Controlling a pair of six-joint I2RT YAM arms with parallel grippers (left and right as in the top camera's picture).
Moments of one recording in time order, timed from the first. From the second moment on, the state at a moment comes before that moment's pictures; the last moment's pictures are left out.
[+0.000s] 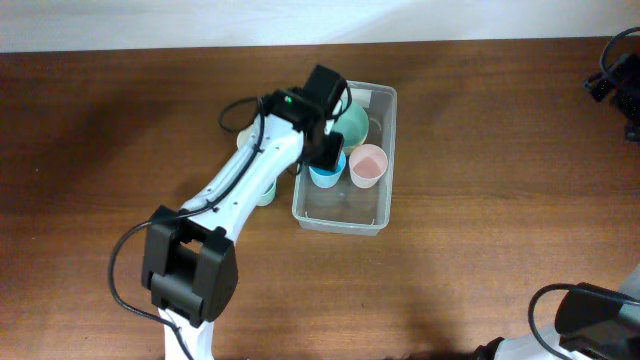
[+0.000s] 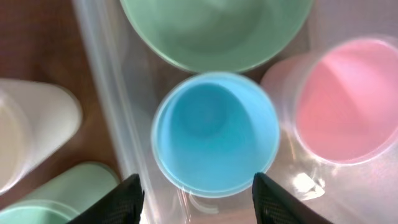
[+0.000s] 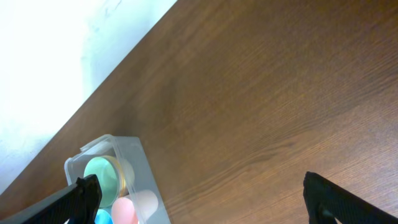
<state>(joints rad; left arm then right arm) -0.52 2.05 1.86 -1.09 -0.01 -0.20 -0.54 1.74 2.10 -1.35 -0.36 0.28</state>
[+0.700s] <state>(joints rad) -0.11 2.14 2.22 -1.38 -0.01 -0.19 -0.54 1.74 2.10 -1.35 -0.36 0.28</state>
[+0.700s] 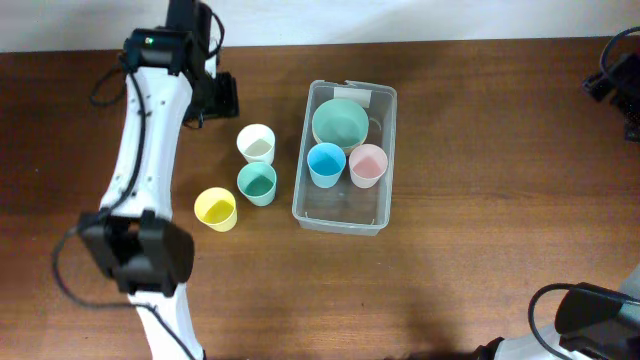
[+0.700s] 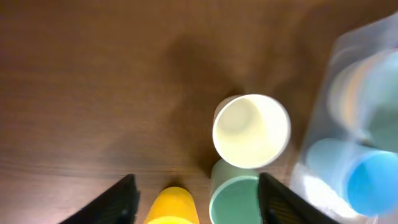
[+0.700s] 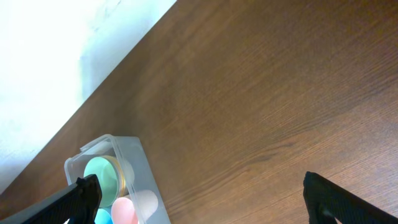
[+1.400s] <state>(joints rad) -0.13 2.40 2.21 -1.36 0.09 -0.17 -0.54 1.74 2.10 -1.35 -0.36 0.28</state>
